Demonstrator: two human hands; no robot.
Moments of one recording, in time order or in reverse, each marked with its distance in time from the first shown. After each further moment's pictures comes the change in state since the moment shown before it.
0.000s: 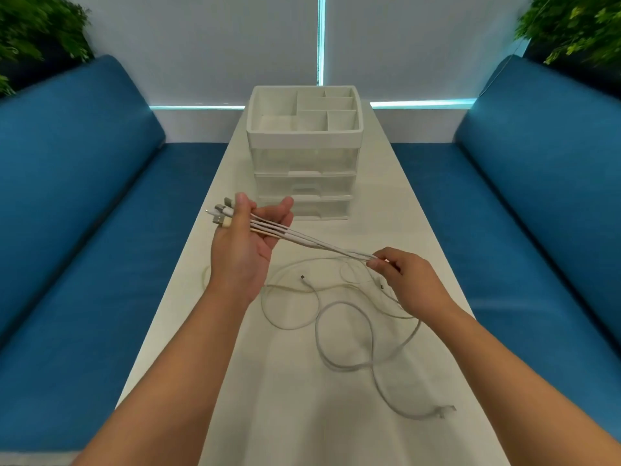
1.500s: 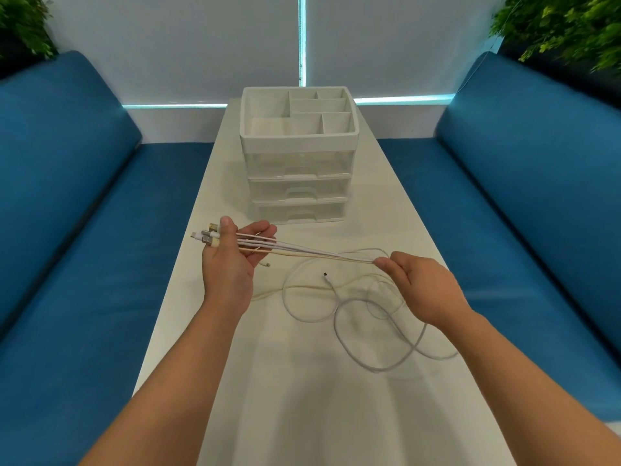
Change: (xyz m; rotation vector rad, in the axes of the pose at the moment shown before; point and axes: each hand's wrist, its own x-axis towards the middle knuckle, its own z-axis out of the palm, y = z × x) left_hand 0.027 -0.002 -0.035 0.162 0.165 -0.028; right_hand -0.005 -0.006 -0.005 -0.434 0.082 -0.034
